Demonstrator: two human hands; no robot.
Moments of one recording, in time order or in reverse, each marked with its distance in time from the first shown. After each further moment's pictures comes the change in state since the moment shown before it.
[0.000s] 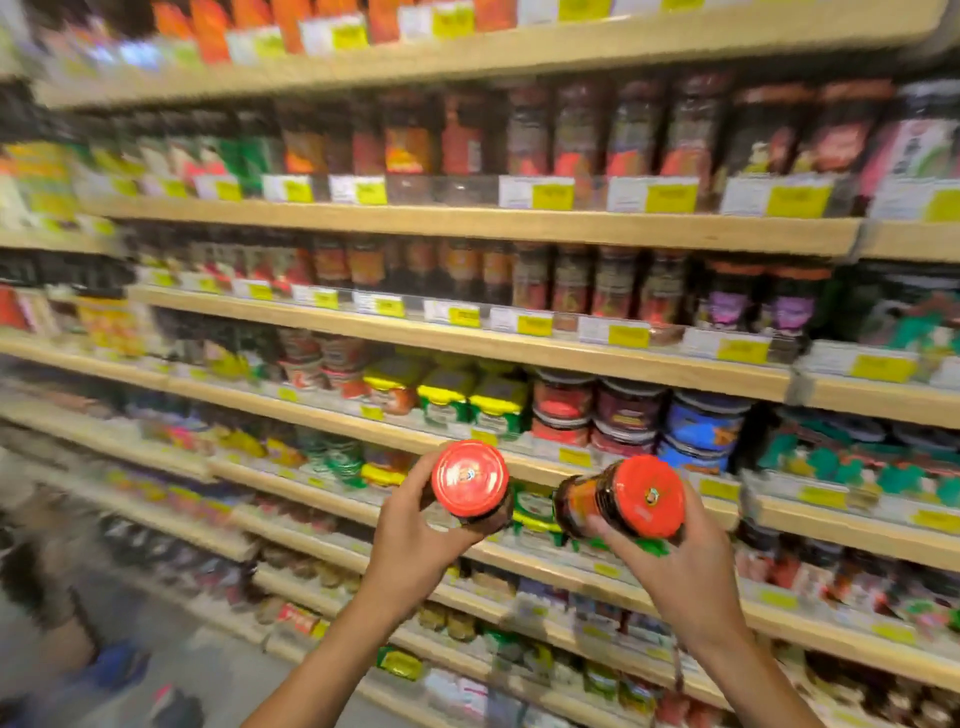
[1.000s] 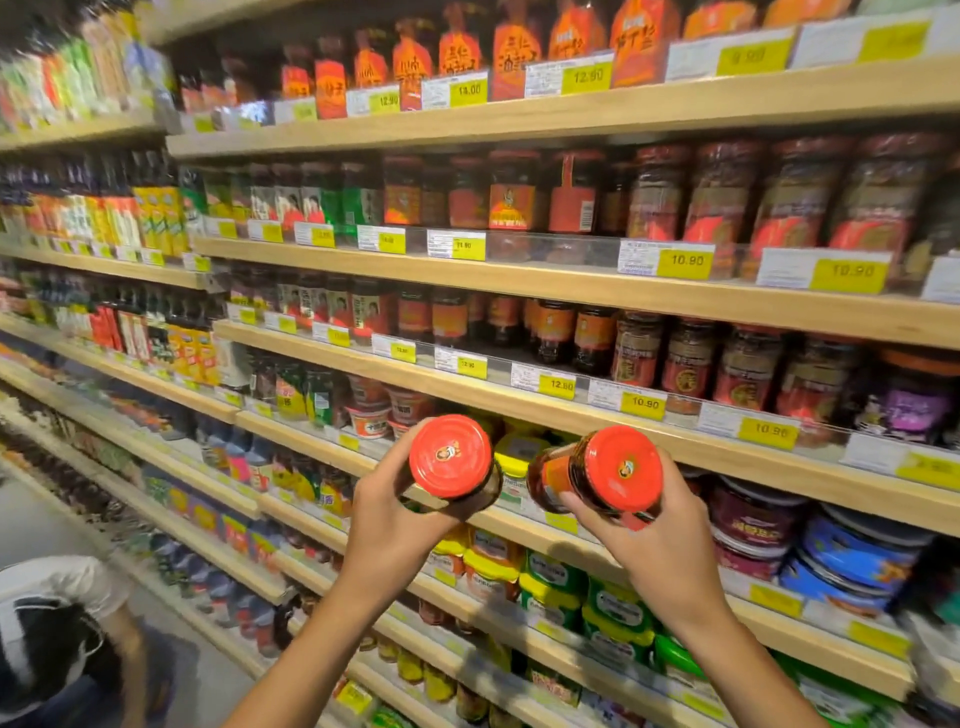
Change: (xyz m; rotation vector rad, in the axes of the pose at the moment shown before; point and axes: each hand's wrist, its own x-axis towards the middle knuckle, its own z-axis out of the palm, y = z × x) left_hand 0.096 -0.012 -0.098 0.031 0.199 0.106; right_hand 0.109 -0.063 0.123 0.090 -0.116 -0.242
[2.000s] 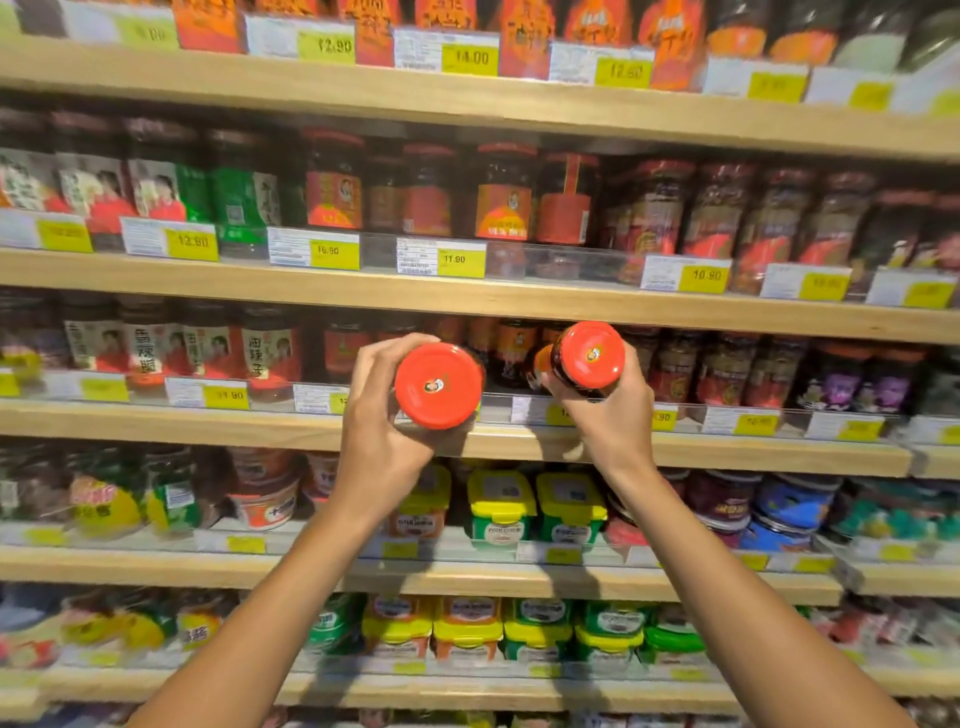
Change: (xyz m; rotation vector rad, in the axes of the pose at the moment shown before) left_hand 0.205 -0.095 -0.047 -0.194 -0.166 0.446; right_hand 0.160 0.002 0.121 -0.306 0.566 -0.033
